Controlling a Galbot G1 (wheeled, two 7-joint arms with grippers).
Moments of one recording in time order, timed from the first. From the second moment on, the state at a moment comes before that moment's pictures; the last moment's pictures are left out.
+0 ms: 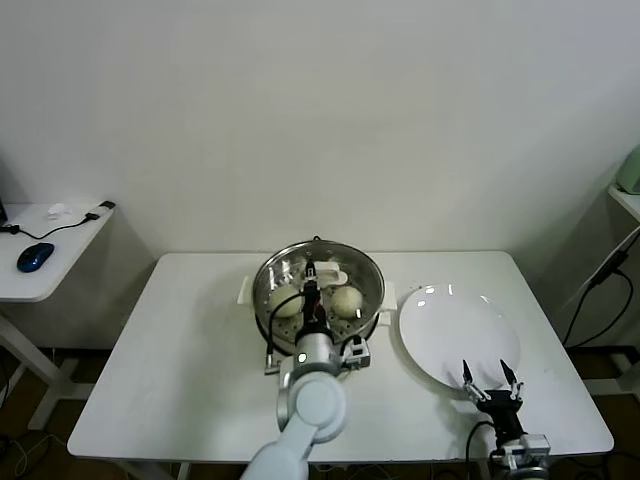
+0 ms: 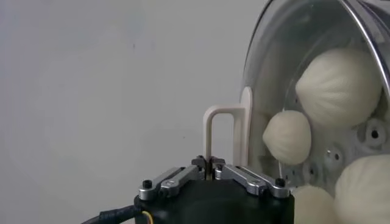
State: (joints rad) left arm 1.03 -1.57 0.06 -1.76 1.66 0.67 0.26; right arm -1.44 1.21 0.56 1.48 0.32 0.29 -0.01
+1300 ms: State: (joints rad) left arm 1.12 -1.48 0.05 -1.93 1.54 0.61 0.21; right arm -1.46 1.20 0.55 1.50 0.32 0.31 0.00
